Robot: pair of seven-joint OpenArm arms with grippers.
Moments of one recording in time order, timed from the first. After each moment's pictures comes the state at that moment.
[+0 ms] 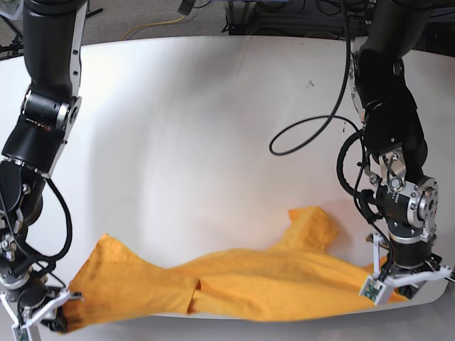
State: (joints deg) left arm -29.3 -10.4 -1.0 114.3 37.6 -38.3 55.5; right arm 45.2 25.1 10.0 82.3 21.4 22.4 -56.1
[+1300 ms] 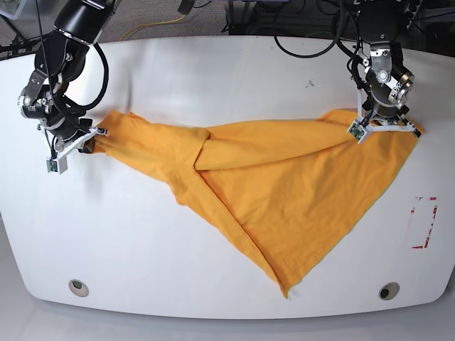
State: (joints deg) left arm 15.1 -10.0 -12.7 114.6 28.0 -43.4 54.8; right arm -1.7 13.0 32.6 93.8 25.7 24.6 -64.8
